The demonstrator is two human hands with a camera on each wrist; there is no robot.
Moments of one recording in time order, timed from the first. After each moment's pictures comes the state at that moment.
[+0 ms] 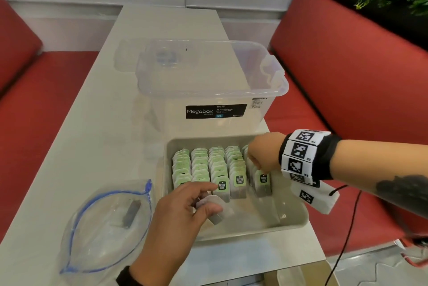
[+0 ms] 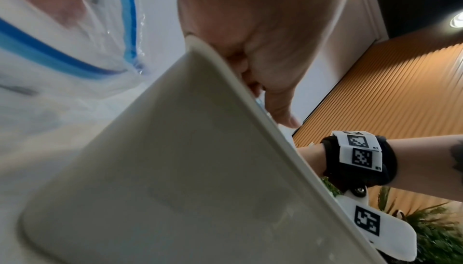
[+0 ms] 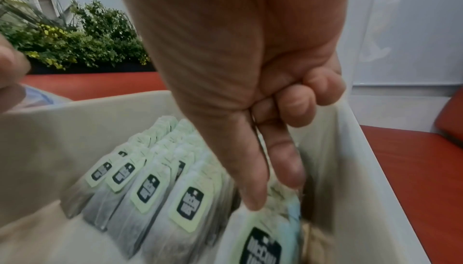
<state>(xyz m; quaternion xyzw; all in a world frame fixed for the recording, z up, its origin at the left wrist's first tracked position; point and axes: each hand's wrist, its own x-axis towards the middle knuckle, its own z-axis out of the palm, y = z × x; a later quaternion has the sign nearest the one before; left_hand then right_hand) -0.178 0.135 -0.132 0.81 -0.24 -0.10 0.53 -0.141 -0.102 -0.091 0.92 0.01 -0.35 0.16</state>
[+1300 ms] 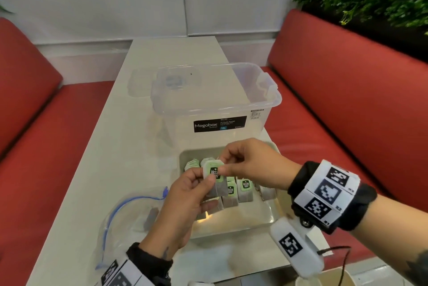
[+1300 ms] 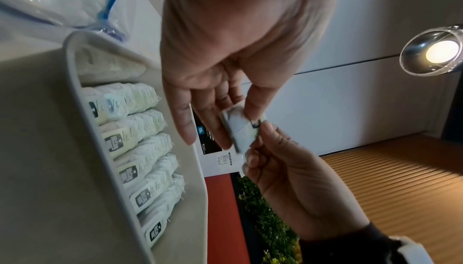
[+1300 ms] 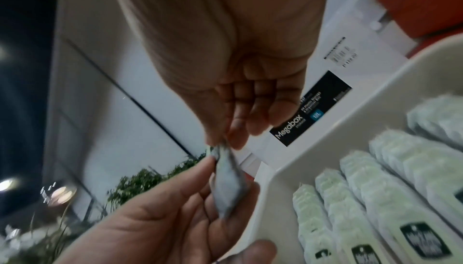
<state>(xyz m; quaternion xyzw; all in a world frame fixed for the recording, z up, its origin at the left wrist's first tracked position) -0.171 0.133 -0.084 0.63 -0.07 -0.30 0.72 -0.198 -0.030 -0.038 0.89 -0.06 -0.05 -0.45</state>
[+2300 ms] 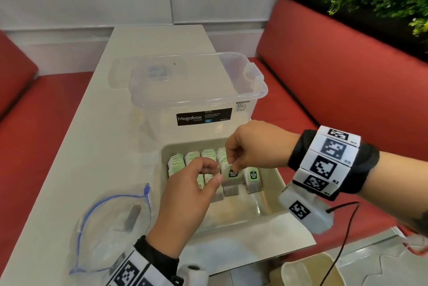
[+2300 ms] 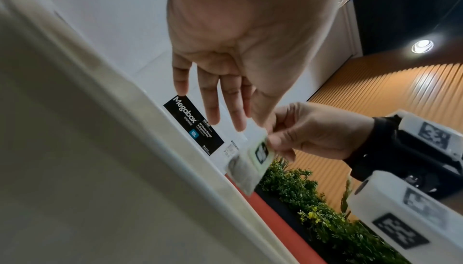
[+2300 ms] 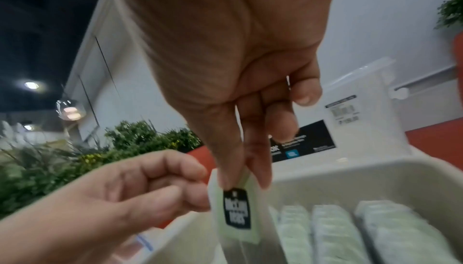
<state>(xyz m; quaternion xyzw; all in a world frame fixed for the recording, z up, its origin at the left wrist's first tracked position) -0.175 0.107 -0.102 0.83 -0.26 -0.07 0.49 -0.194 -0.064 -0.013 0.98 0.02 -0.14 -0.11</state>
